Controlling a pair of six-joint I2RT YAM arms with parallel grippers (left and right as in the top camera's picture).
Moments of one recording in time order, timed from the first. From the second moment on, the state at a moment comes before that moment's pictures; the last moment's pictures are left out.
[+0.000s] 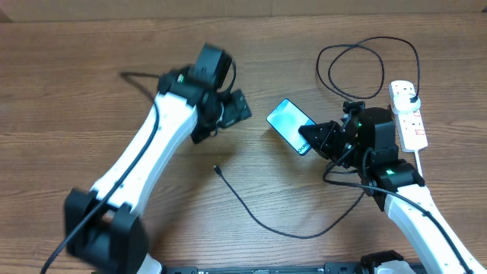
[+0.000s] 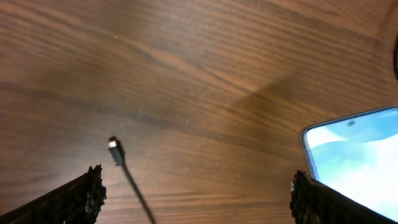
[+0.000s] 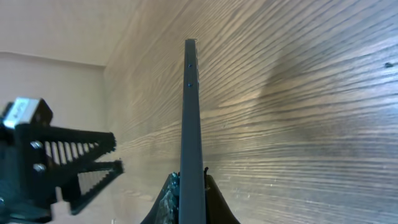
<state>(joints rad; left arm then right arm) -0.41 1.70 1.46 -1.00 0.13 -0.83 0.18 1.18 0.68 -0.18 -0.53 0.88</state>
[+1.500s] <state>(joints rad) -0.26 1.37 0.70 0.30 0.55 -1.17 0.41 1.51 0.68 0.51 -0.57 1.32</state>
